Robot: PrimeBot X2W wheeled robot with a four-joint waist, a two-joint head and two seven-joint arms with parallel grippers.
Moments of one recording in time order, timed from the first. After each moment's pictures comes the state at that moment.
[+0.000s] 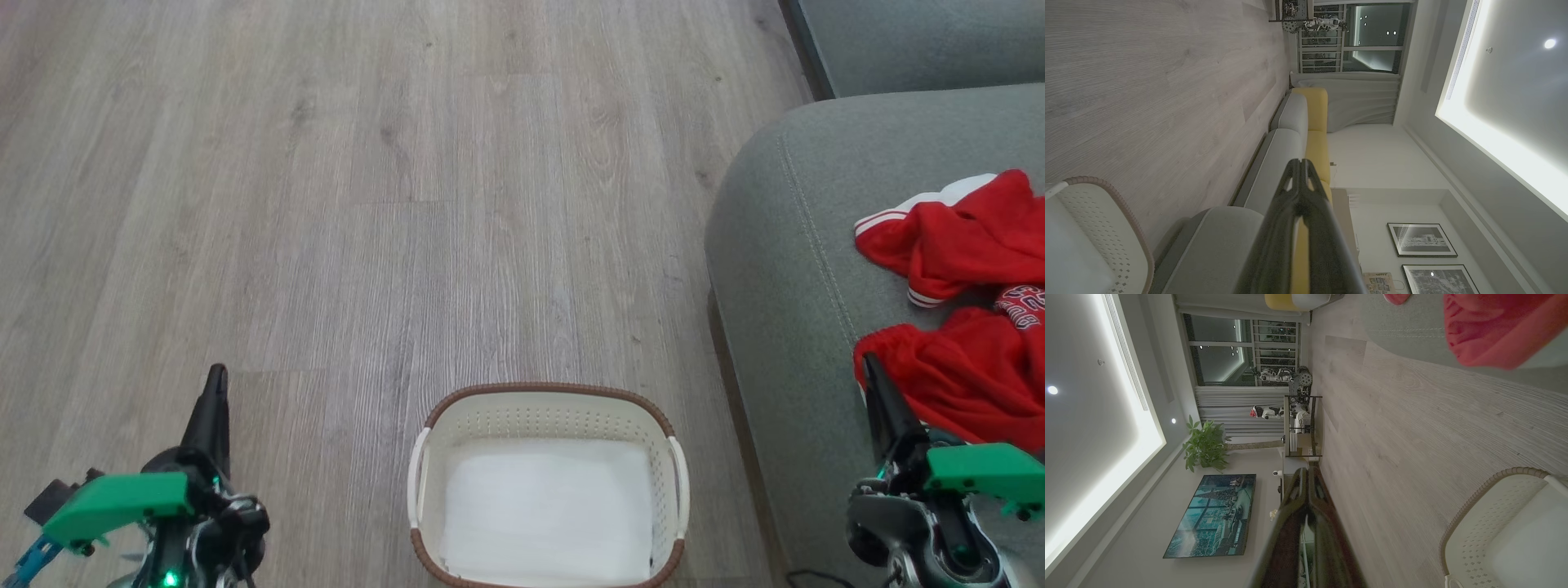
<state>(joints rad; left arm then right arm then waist) -0.06 0.05 0.07 0.27 -1.61 -0.12 0.10 -0.06 -0.05 -0.13 0.28 1.60 0.13 0.11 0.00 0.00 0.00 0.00</state>
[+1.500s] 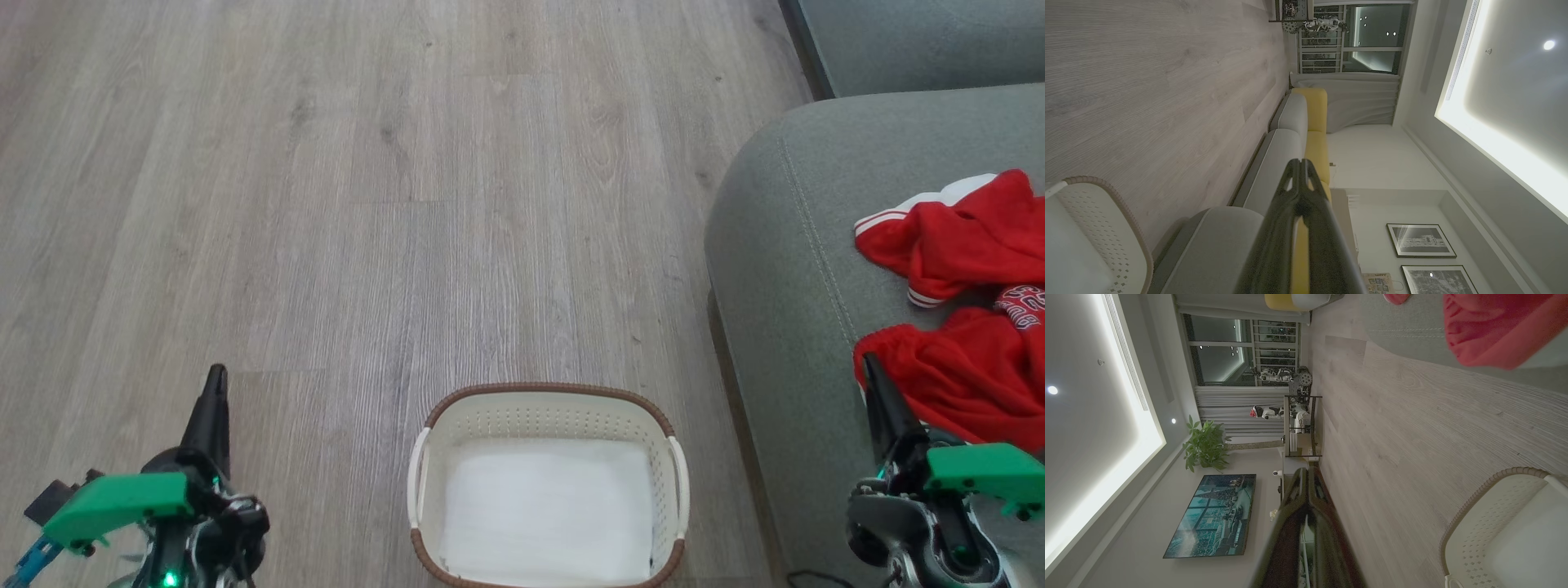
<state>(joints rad) -0.06 0.05 0.07 0.27 -1.61 -0.12 0.10 -0.06 -0.05 -0.13 0.28 1.60 0.13 0.11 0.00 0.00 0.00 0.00</state>
